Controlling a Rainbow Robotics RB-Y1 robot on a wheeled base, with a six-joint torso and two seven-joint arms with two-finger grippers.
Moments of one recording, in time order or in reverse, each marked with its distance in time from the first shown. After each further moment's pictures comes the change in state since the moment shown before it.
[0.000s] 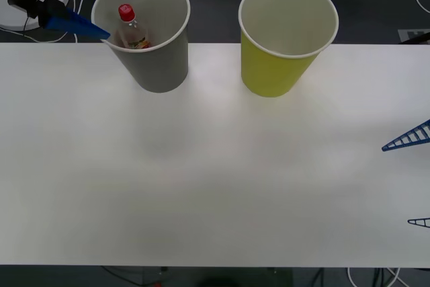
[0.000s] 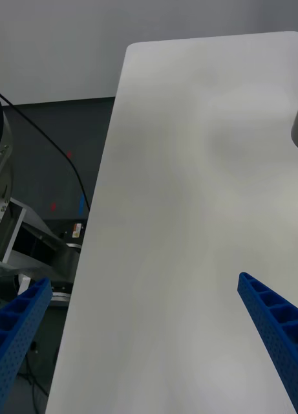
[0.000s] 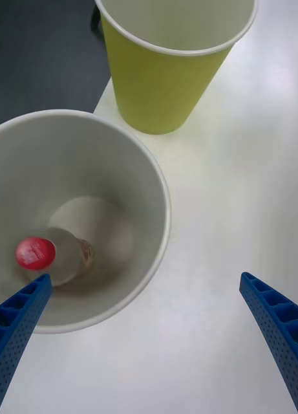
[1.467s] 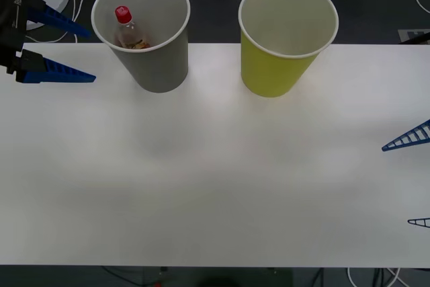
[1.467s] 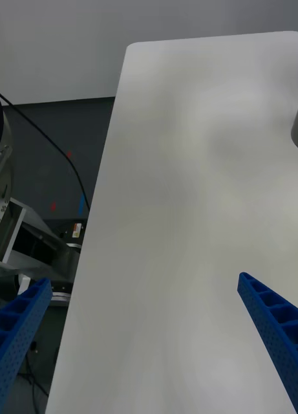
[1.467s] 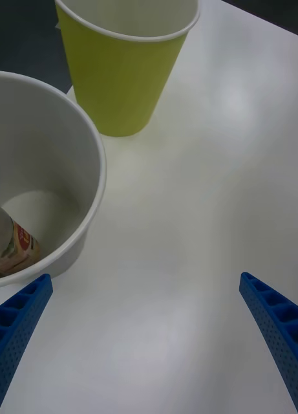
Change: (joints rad) right arm 0.000 0.000 0.000 0.000 0.000 0.000 0.000; left arm 0.247 0.175 0.000 -0.147 0.300 0.110 -0.294
